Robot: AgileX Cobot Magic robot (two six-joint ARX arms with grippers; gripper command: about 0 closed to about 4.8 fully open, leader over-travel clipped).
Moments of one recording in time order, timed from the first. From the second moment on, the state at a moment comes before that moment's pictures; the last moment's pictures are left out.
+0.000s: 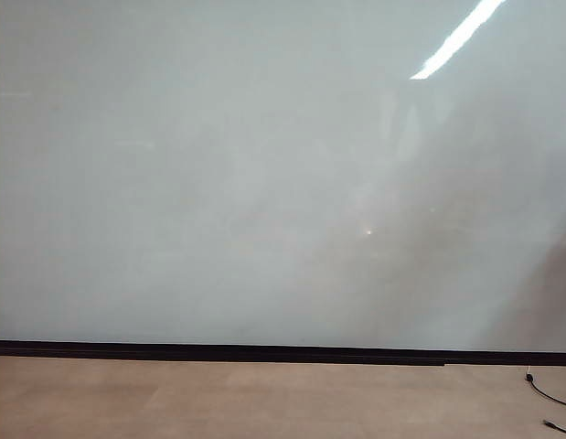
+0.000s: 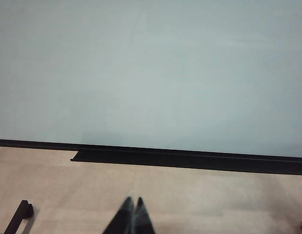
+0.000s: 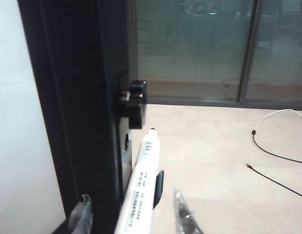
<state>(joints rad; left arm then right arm) 0.00 0.00 0.00 -0.13 0.00 -0.01 -0.54 1.96 0.63 1.39 -0.60 0.01</state>
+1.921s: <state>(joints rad) 0.00 0.00 0.00 -0.13 0.00 -0.01 -0.55 1.93 0.63 1.40 -0.54 0.00</state>
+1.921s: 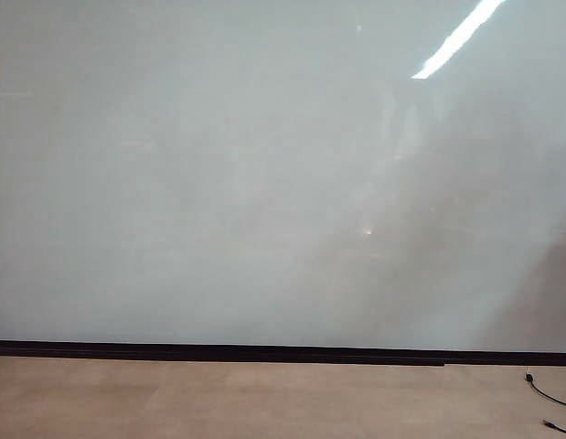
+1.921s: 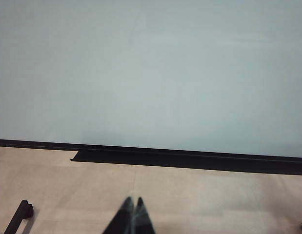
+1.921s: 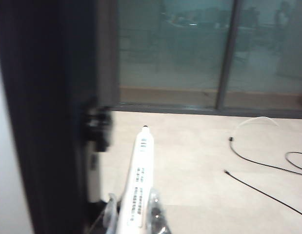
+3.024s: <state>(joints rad) 0.00 0.00 0.00 -0.13 0.00 -0.01 0.42 1.14 0.00 1.30 0.28 0.07</state>
